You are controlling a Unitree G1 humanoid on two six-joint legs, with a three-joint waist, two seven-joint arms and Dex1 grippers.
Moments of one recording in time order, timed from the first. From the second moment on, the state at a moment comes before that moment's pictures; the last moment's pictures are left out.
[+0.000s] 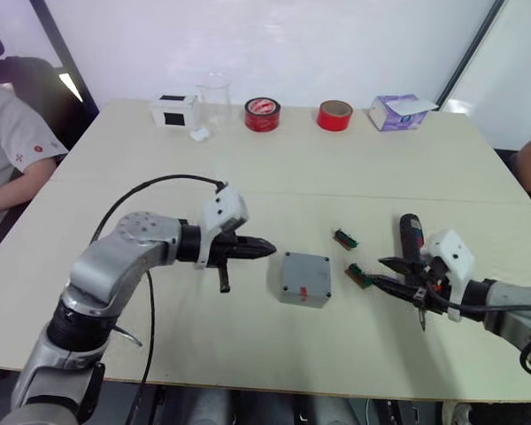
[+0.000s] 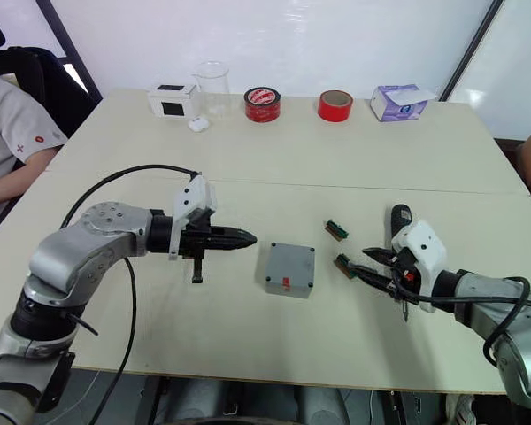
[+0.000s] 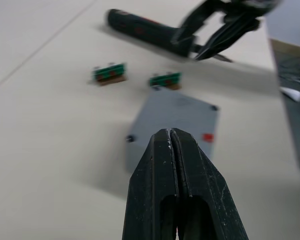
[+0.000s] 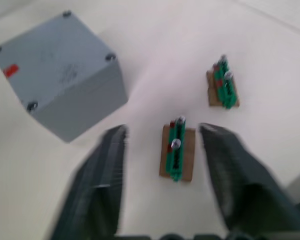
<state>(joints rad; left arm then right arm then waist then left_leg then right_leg) -0.55 0.62 -0.17 -0.48 -0.53 0.93 -1.01 0.11 -0.80 -0.32 -0.56 0.52 0.80 0.81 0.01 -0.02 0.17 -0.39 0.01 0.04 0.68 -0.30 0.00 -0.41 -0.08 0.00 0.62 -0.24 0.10</state>
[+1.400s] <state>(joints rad) -0.56 0.64 -0.22 -0.49 -0.62 0.95 -0.91 0.06 -0.74 -0.16 -0.37 0.40 0.60 0.73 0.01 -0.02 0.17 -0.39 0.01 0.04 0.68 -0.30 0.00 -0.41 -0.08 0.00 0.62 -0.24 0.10</state>
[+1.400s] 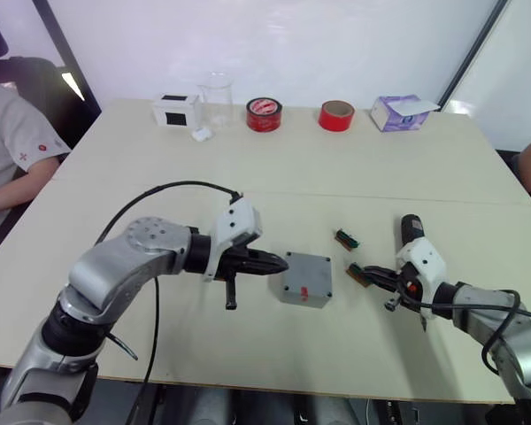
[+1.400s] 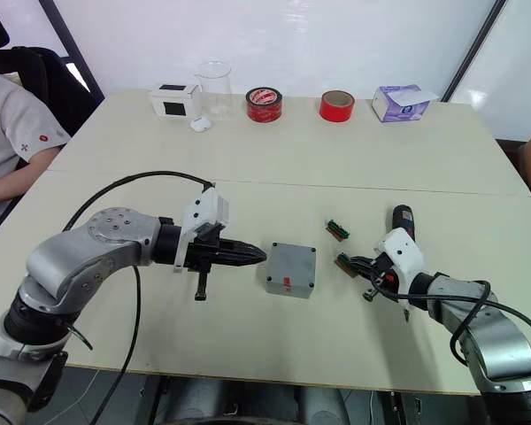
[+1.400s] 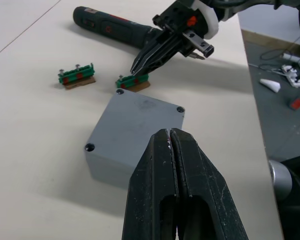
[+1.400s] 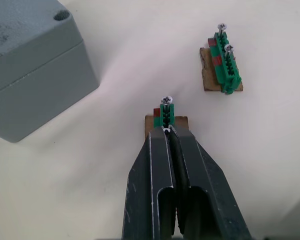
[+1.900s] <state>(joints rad) -0.55 0.75 -0.13 -0.37 -0.62 0.95 -0.93 -0.05 -0.73 -0.23 -0.49 0.56 0.69 0.73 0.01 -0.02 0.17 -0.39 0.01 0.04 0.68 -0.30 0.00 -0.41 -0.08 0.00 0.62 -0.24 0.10</state>
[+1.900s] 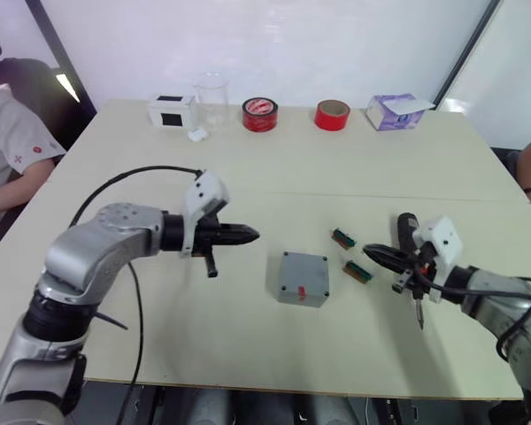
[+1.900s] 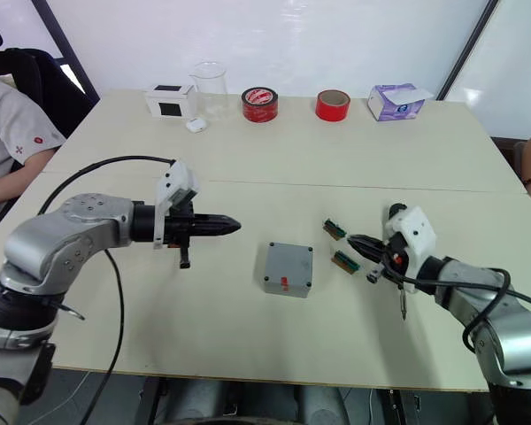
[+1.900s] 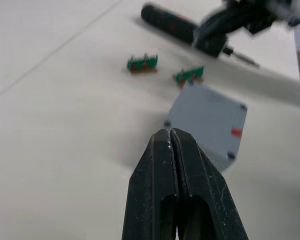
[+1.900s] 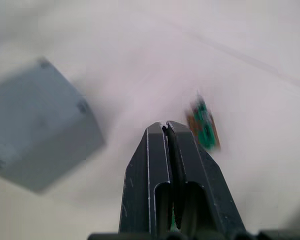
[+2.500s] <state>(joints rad) -0.48 0.78 -0.14 -0.41 -0.60 0.92 -0.92 -0.11 -0.73 -0.08 -0.49 0.53 0.69 0.74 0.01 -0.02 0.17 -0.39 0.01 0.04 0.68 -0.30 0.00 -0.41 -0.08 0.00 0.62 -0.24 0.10</state>
